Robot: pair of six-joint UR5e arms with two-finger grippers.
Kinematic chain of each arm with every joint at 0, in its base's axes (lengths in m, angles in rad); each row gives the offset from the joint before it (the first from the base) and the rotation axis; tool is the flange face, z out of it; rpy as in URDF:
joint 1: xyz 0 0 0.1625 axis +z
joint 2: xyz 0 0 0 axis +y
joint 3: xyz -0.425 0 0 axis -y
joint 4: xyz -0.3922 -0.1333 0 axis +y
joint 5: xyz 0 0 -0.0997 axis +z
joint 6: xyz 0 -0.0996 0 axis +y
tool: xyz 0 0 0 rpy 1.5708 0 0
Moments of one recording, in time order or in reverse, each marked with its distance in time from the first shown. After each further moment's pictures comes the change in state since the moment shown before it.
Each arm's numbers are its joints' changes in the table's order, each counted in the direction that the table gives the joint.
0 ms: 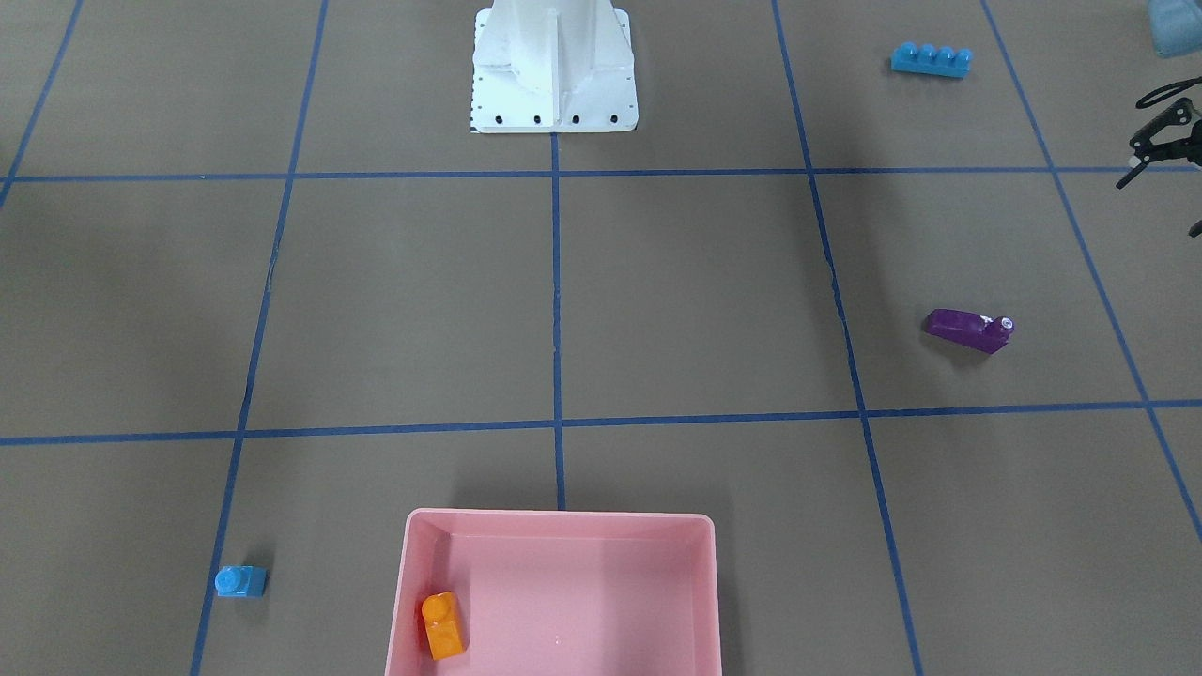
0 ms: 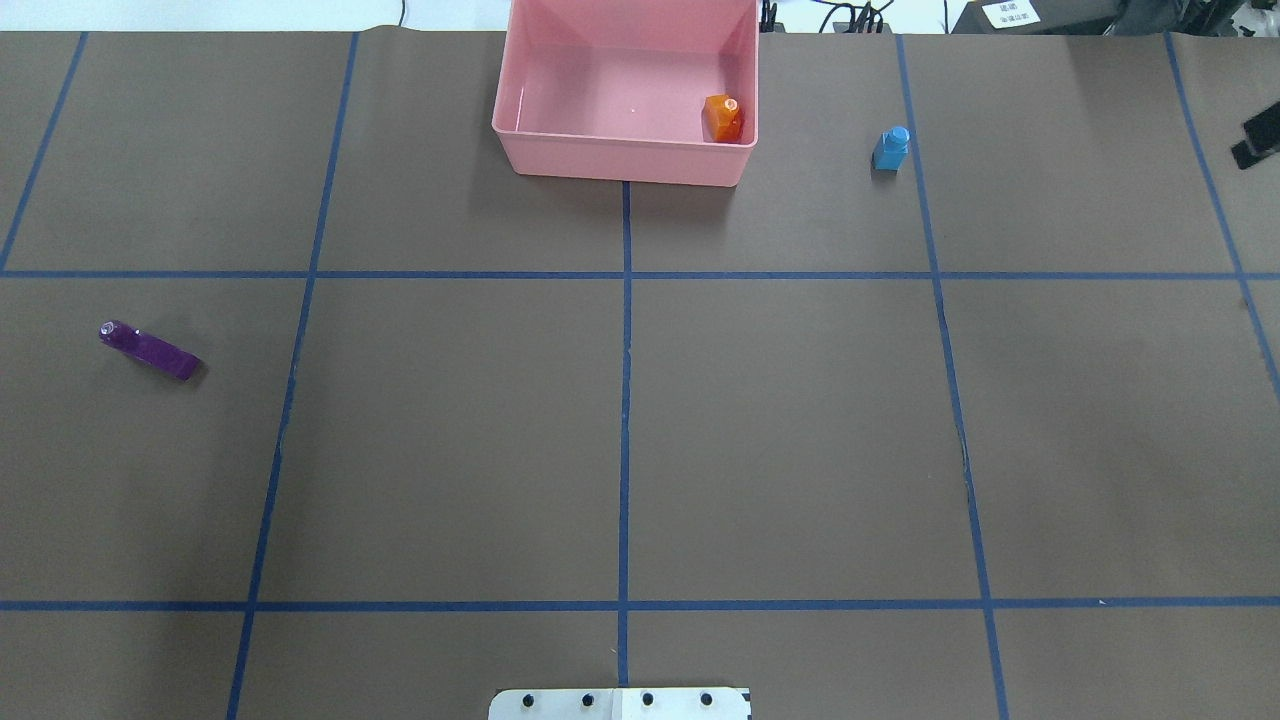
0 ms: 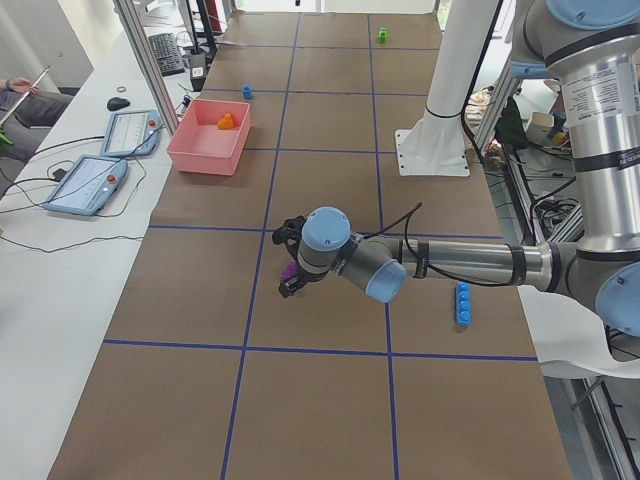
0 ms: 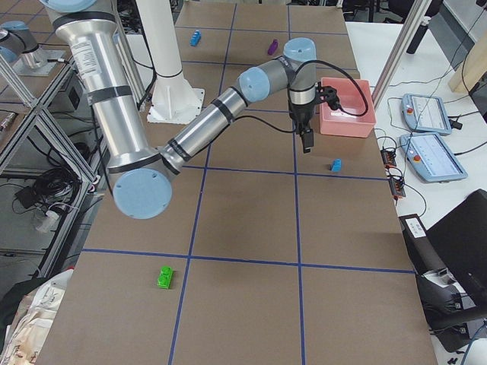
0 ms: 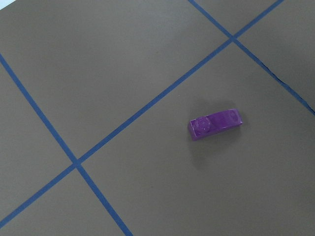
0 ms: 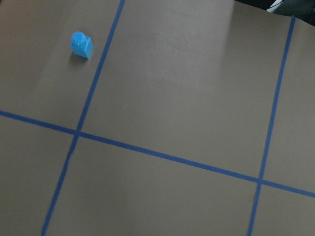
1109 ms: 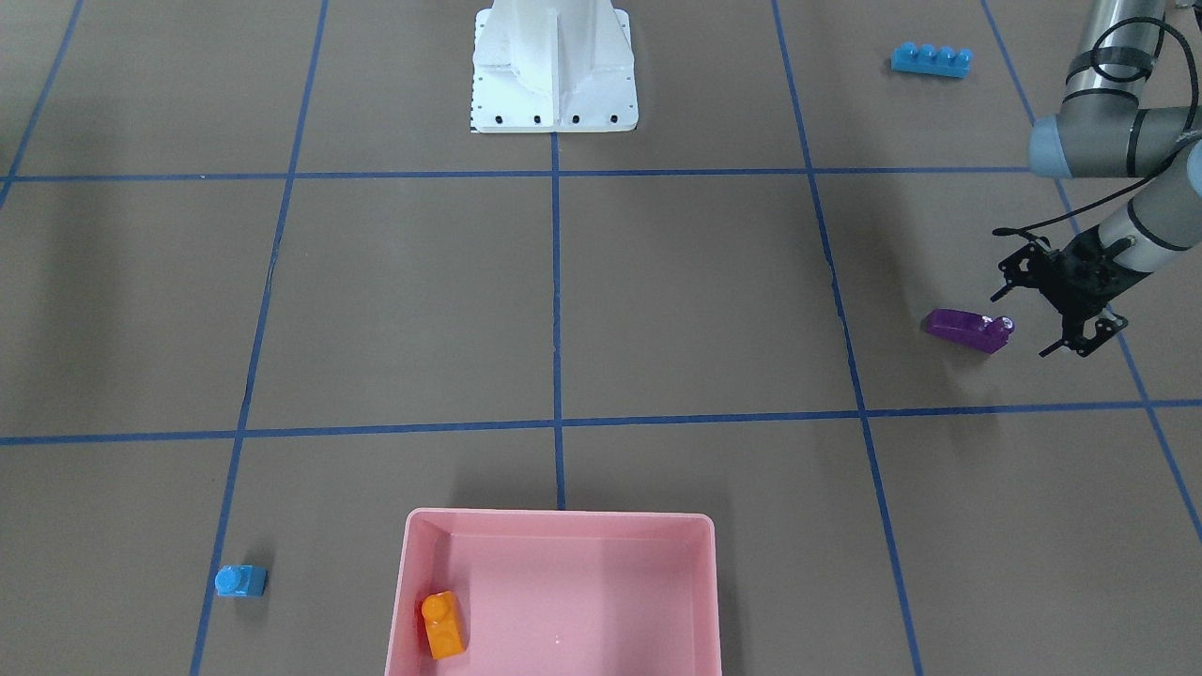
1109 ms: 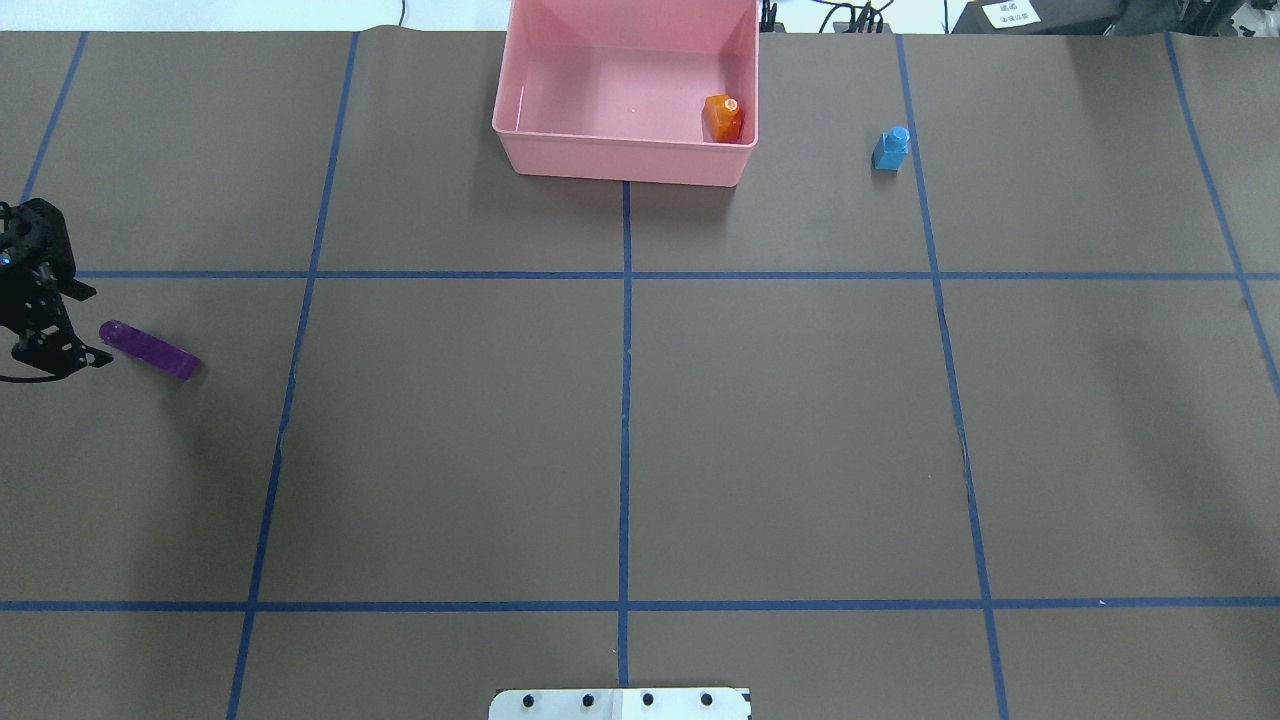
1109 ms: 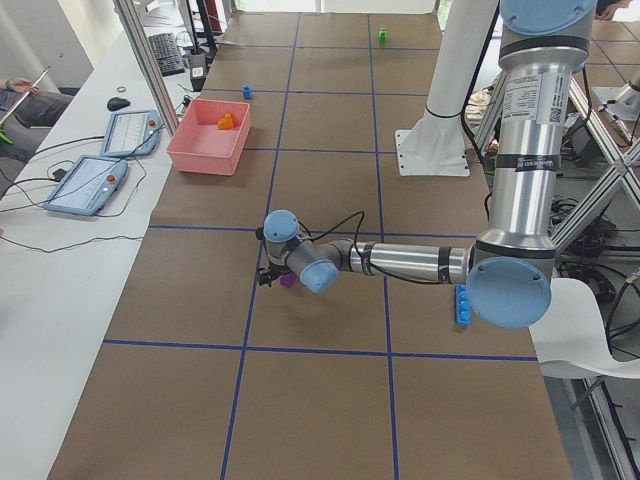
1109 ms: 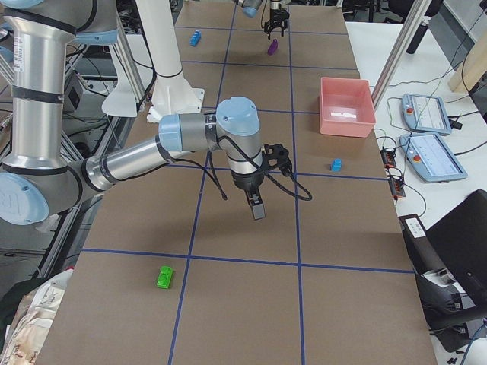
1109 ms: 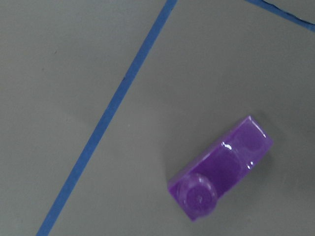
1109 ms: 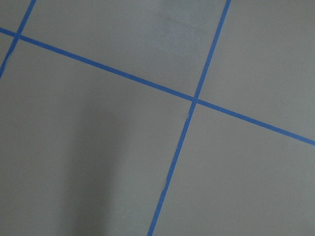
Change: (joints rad) left arm 0.291 0.293 0.323 0.115 -0.138 -0.002; right arm 0.277 0.296 0.029 -0.003 -0.087 0.421
